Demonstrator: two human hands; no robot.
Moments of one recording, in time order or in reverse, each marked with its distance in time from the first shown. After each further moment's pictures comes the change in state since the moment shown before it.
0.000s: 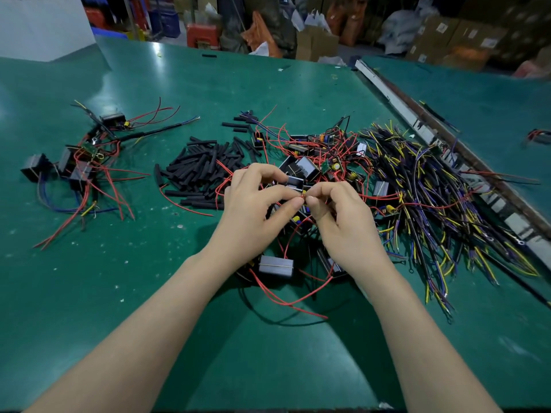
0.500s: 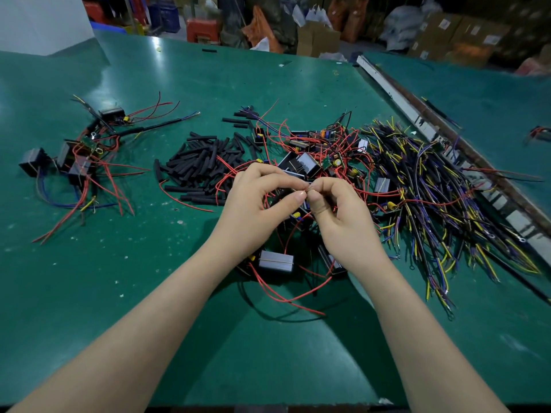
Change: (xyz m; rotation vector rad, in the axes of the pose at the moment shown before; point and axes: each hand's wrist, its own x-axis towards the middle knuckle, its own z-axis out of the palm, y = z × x) left_hand 0.002 0.002 -0.002 -0.304 -0.026 -0.104; right_hand -0.002 -0.011 0.000 0.167 -0.040 0.086
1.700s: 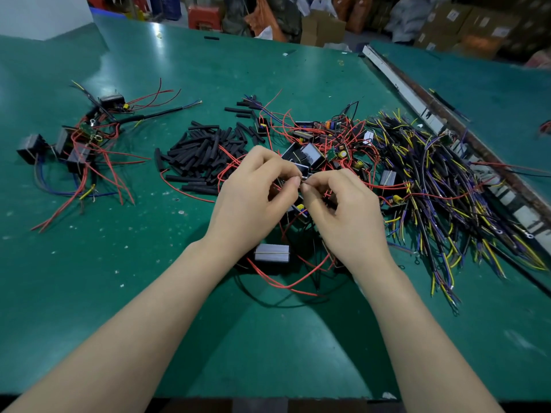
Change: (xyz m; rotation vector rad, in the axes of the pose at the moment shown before) left_hand -0.001 -0.007 0.003 0.221 0.180 0.195; right_hand -0.004 -0.006 0.005 -0.275 0.129 -0.097
